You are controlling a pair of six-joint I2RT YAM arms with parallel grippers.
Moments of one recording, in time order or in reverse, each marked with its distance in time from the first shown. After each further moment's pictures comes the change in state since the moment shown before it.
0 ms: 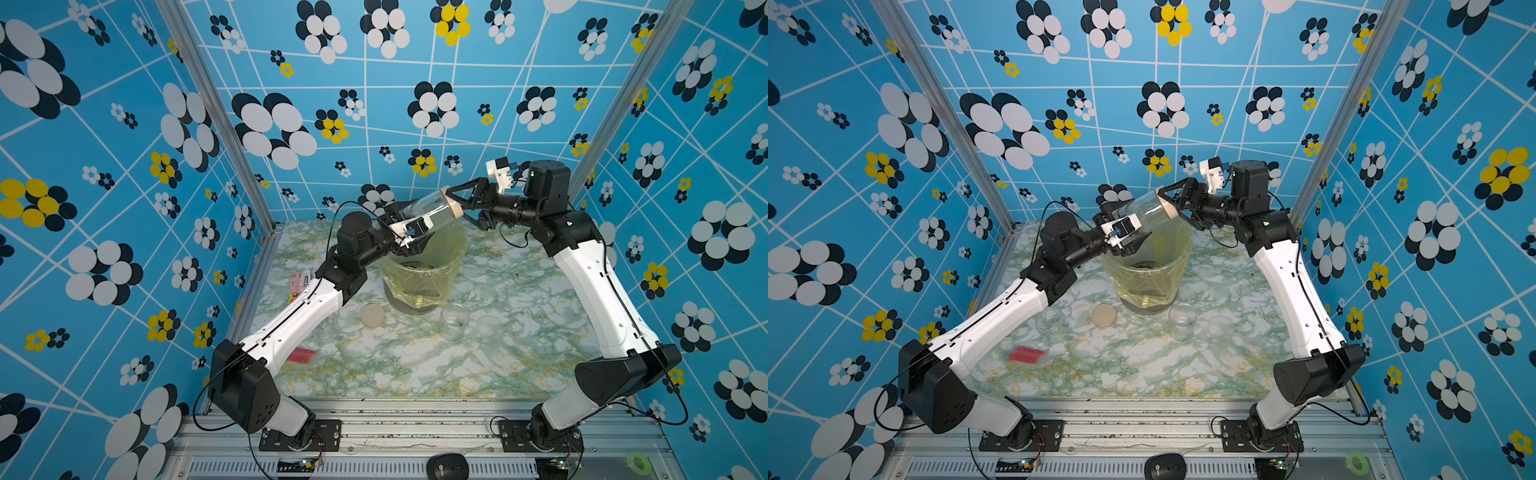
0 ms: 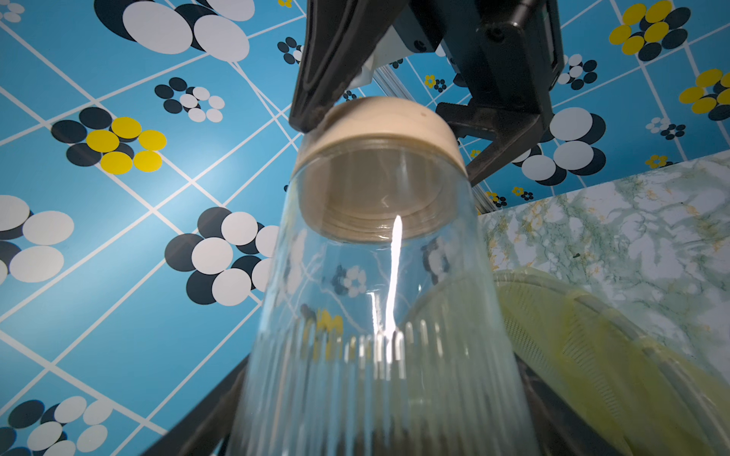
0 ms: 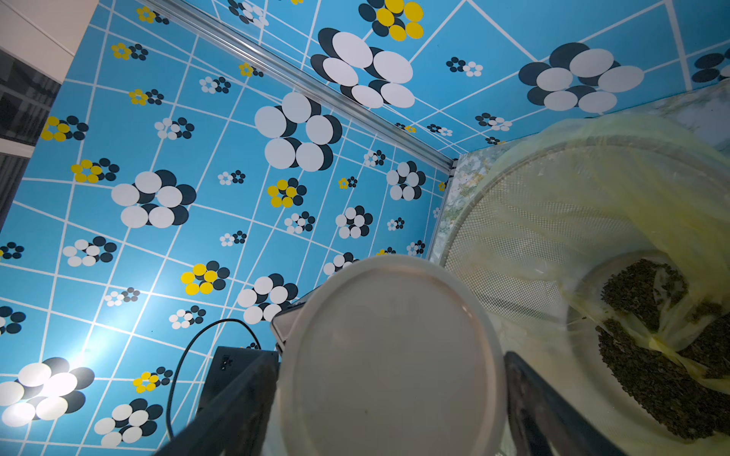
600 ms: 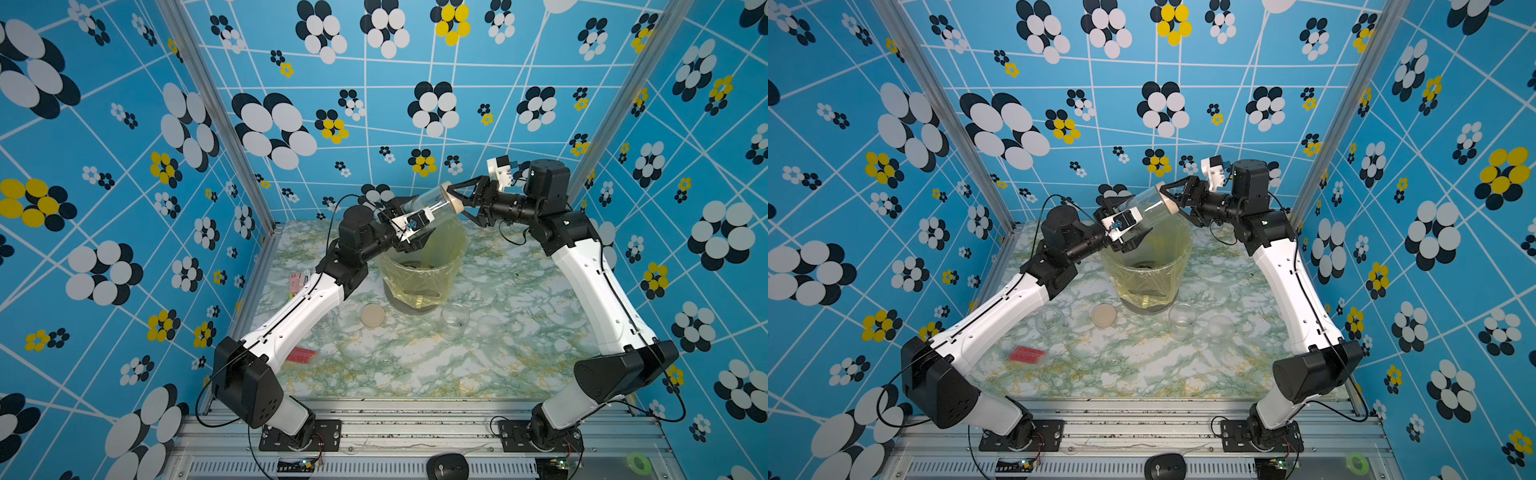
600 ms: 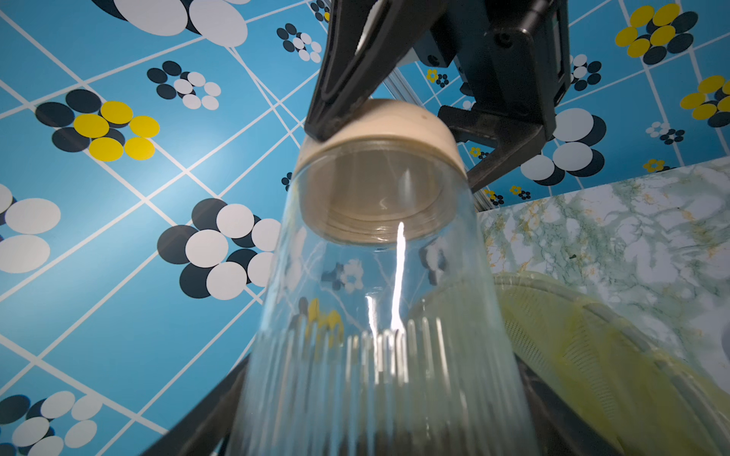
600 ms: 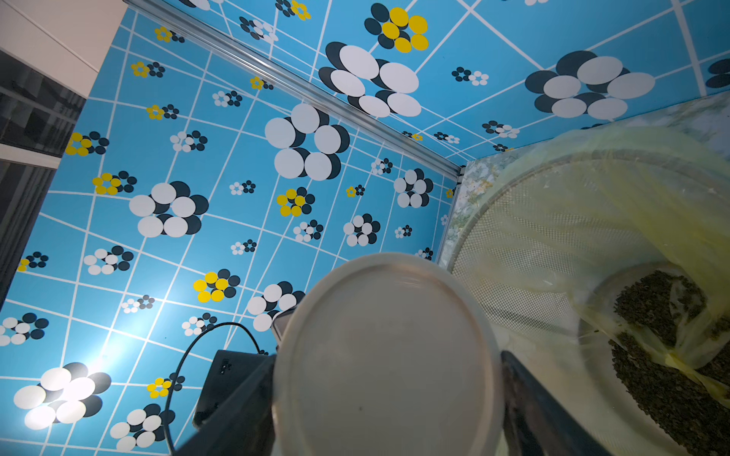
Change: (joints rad) left arm 0.009 0.032 0.083 -0.092 0.010 -0.049; right arm -0.011 0.011 -0.031 0.092 -0.027 0.045
